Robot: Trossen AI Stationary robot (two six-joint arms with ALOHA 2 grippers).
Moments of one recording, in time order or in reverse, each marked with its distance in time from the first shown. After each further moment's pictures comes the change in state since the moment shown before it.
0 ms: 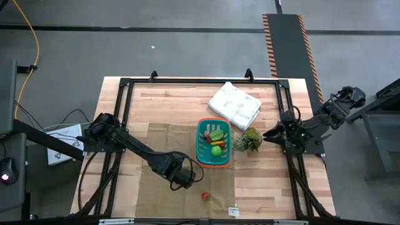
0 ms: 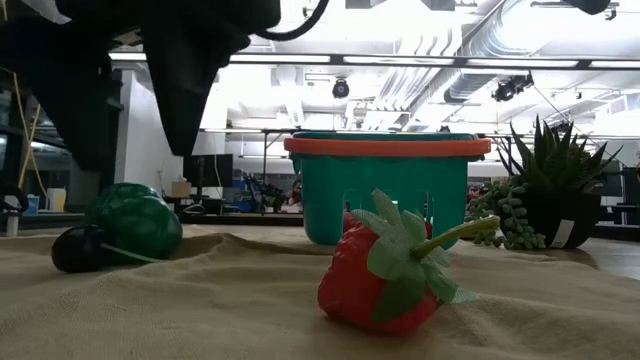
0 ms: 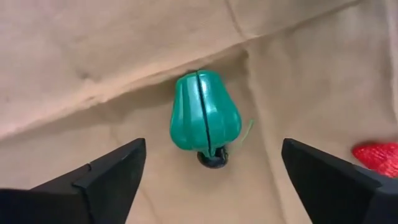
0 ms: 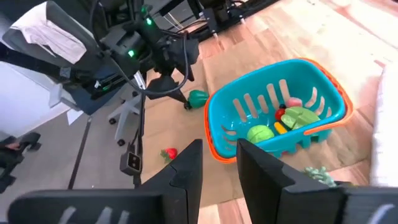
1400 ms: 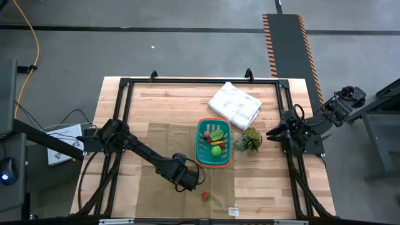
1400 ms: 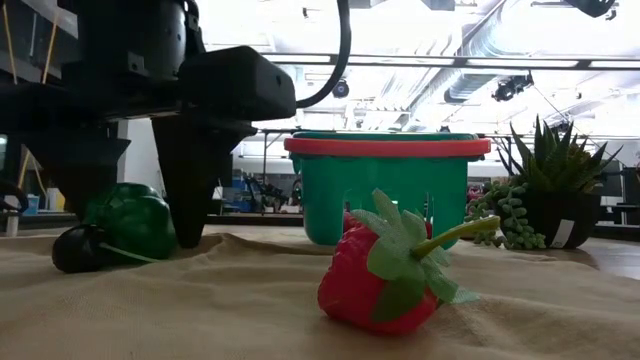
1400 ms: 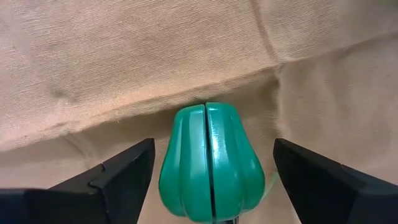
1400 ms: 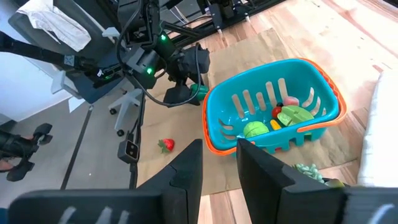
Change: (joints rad) left arm 0.001 0.133 -0.002 0.050 -0.056 -0.071; right arm 0.000 -0.056 0.000 -0.055 -0.031 -0.063
